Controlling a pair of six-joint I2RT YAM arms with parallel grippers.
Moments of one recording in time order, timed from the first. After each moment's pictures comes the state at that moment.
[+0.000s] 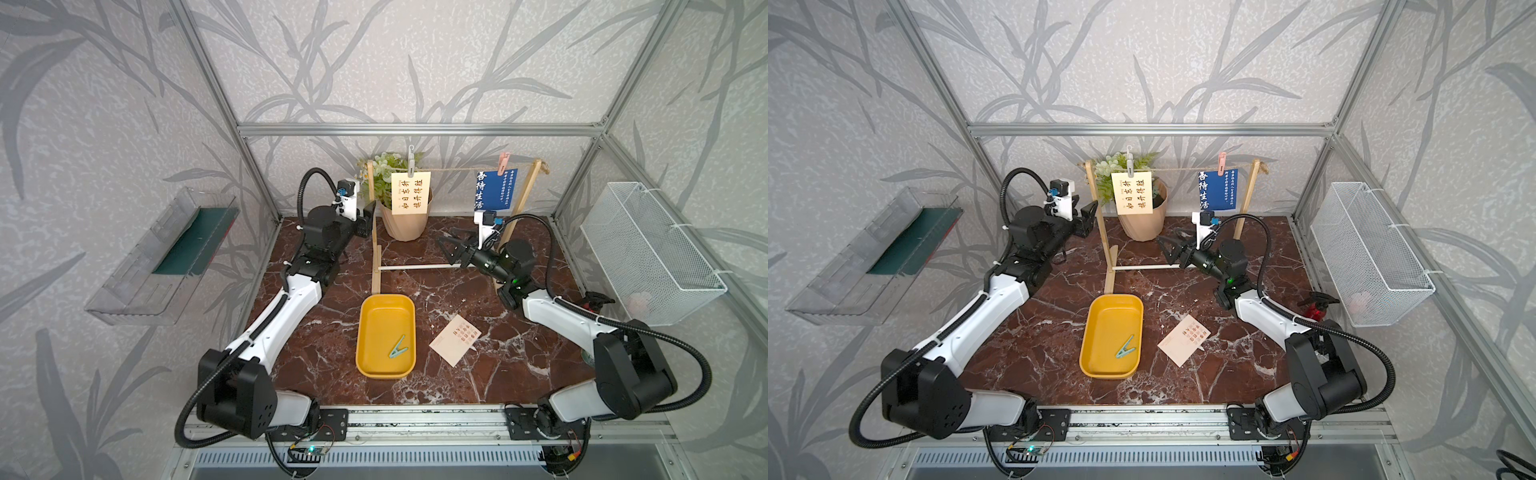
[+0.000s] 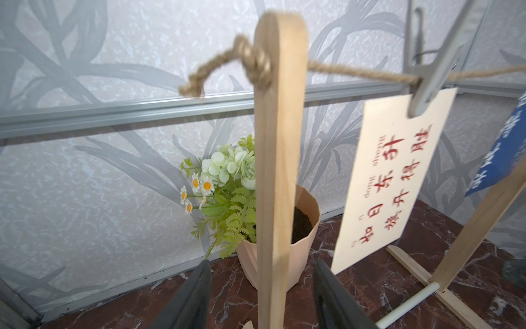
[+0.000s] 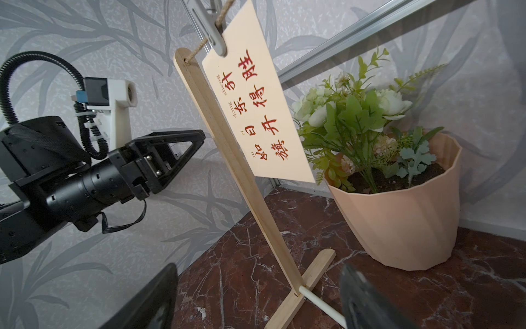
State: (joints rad) left arm -0.26 1.33 1.17 0.16 0.12 0.04; right arm 0.40 1.47 0.85 0.76 -0.51 0.52
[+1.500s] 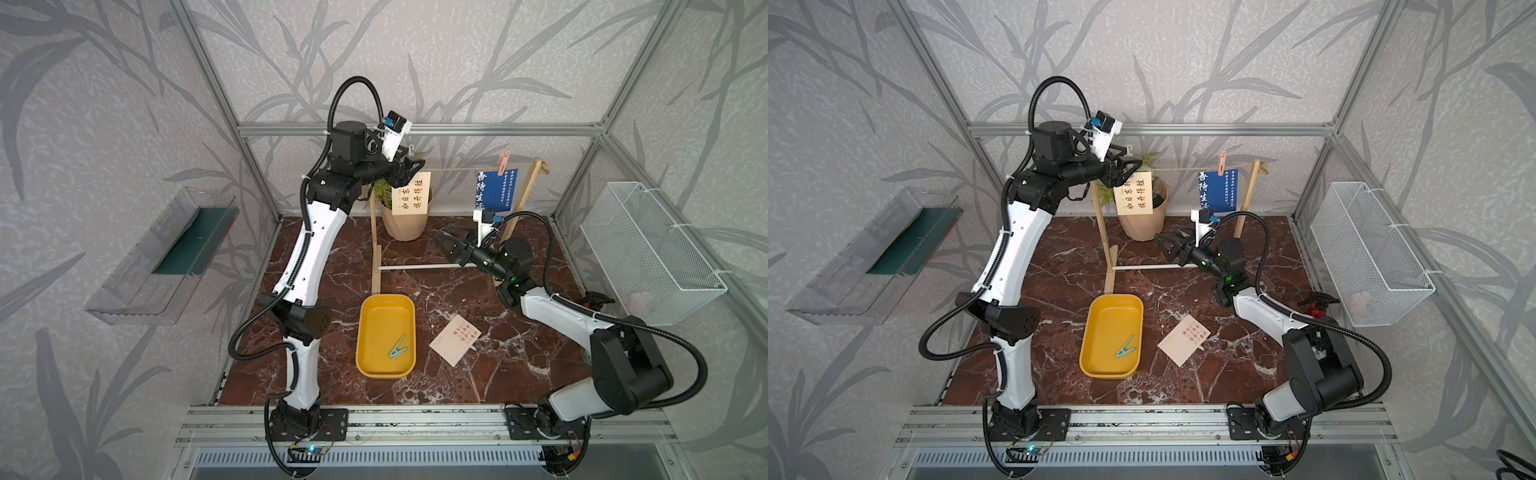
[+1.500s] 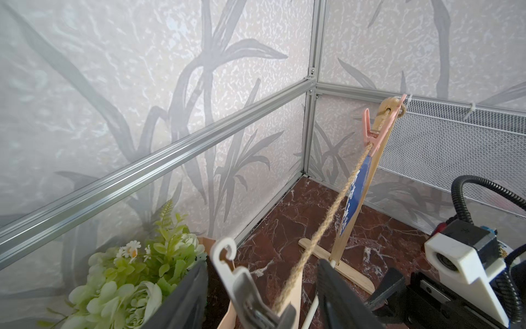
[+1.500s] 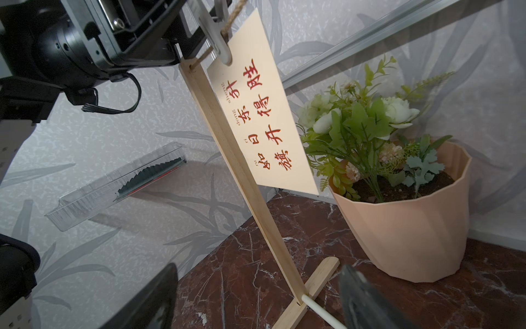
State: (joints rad) left arm -0.35 2.06 2.60 -0.74 0.53 0.16; right arm 0.40 1.50 0.87 0.79 -0.53 0.53
